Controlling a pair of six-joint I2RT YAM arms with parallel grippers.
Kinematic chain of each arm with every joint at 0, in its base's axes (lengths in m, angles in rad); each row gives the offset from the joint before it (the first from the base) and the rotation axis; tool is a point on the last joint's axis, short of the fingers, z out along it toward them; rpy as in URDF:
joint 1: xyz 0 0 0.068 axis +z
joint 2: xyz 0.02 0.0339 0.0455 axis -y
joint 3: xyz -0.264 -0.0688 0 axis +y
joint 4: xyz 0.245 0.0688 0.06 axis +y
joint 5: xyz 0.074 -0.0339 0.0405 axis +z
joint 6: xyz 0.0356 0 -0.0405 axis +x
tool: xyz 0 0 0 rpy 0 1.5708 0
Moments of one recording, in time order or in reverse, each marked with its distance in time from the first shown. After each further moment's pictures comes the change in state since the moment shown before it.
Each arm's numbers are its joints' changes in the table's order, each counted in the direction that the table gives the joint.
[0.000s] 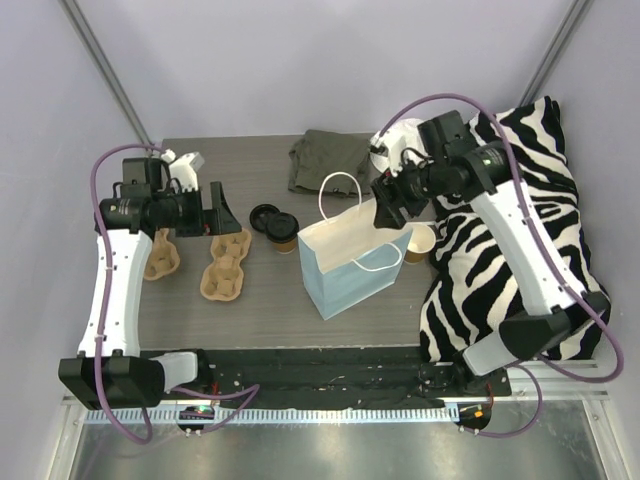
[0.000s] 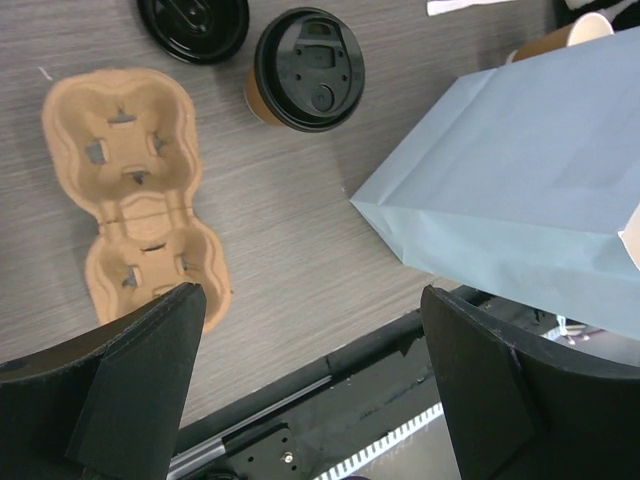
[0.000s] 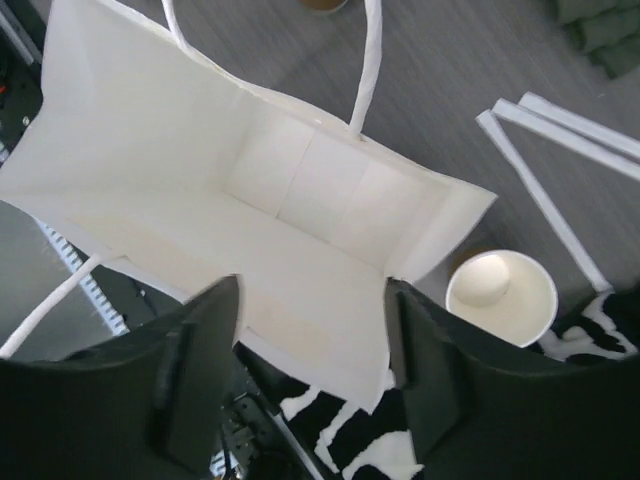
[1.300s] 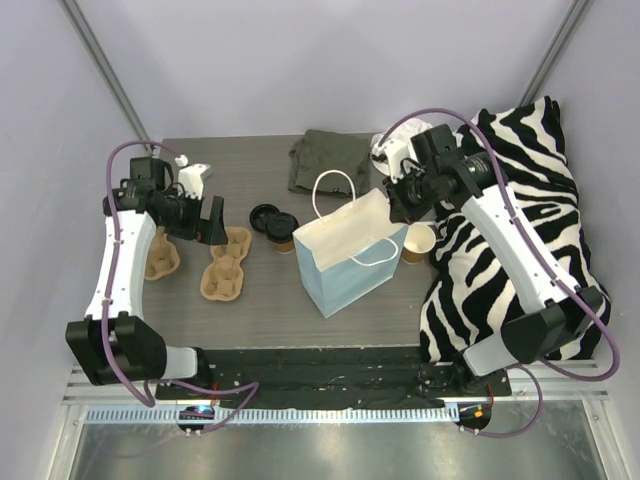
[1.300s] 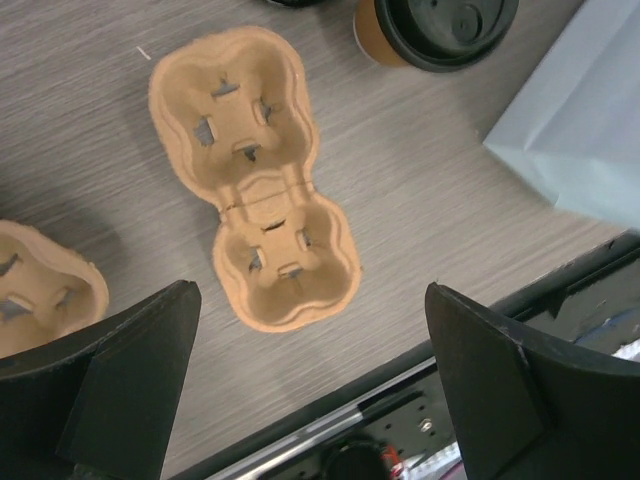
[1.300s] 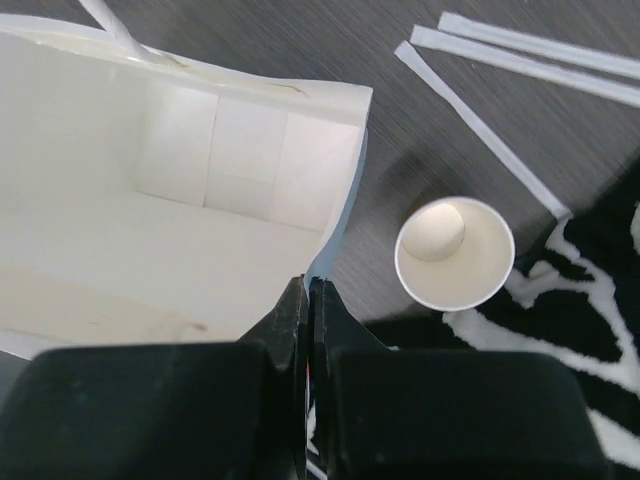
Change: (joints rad) left arm 0.060 -0.125 0.036 0.011 0.095 0.328; right arm -0.016 0.064 0.211 -0.146 -0.228 0.099
